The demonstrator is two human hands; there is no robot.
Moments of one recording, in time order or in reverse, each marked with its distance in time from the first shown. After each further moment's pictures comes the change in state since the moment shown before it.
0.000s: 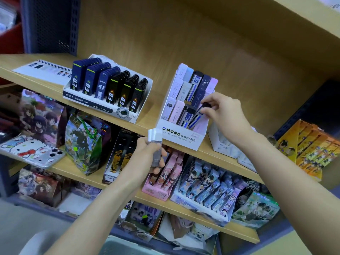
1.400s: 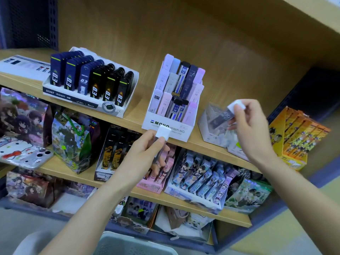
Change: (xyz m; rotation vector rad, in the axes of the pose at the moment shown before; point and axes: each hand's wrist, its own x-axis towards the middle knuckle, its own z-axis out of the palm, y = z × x) left_hand -0.016 0.000 0.011 0.197 -0.180 0.178; right_hand -0.068 0.030 -0.026 0.317 0.282 0.187
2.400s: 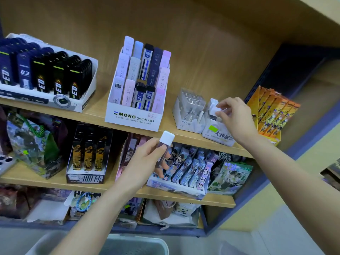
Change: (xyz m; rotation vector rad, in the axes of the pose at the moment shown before) left_hand 0.013 -0.029 0.064 0.007 -0.134 -0.102; right_hand 0.027 0.097 -0.040 -0.514 -0.065 -0.002
